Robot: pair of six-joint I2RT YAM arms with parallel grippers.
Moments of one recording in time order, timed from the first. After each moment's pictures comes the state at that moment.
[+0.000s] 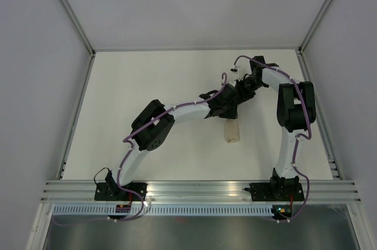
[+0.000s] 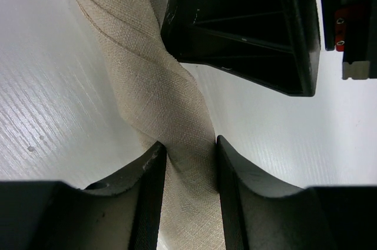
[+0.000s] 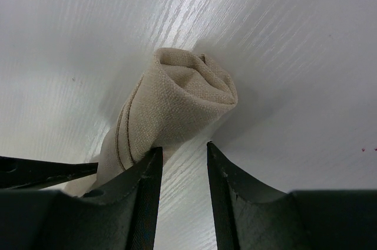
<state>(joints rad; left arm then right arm) -0.94 2.28 1.72 -0.27 -0.04 -0.67 0.10 2.13 1.56 -0.77 -0.52 -0.35</state>
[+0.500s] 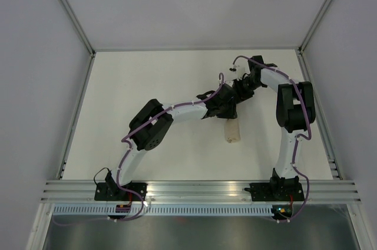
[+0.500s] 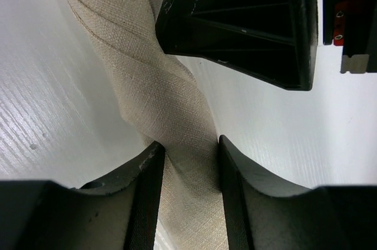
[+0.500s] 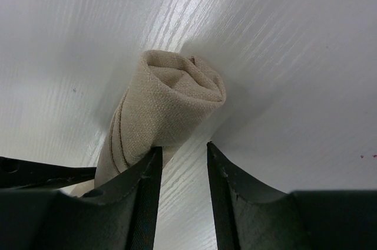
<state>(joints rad) -0.92 2.25 1.65 -0.21 -0.01 -0.69 0.11 2.13 1.55 -0.74 -0.50 -0.32</state>
